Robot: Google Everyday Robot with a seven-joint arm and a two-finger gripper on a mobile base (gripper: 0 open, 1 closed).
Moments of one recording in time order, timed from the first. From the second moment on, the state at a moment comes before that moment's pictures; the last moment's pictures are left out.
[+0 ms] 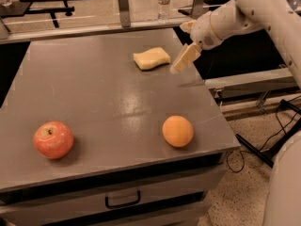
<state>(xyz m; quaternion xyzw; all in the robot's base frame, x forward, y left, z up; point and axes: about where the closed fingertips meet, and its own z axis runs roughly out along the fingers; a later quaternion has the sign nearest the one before) 0.722 -0.094 0.891 -0.60 0.68 0.13 0.40</state>
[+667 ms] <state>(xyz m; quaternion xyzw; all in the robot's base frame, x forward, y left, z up) 0.757 -0.081 0.850 -0.55 0.70 0.16 0.42</state>
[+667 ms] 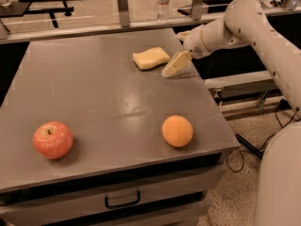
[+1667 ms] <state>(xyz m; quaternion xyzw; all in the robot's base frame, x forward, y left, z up) 0.770 -0.072 0.834 -0.53 0.70 0.18 0.44</state>
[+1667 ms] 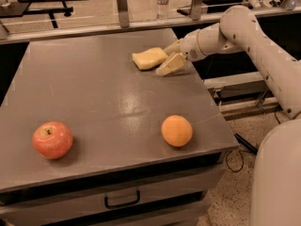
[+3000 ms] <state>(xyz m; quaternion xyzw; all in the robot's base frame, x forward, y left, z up) 0.770 -0.072 0.837 -0.53 0.70 0.18 0.44</state>
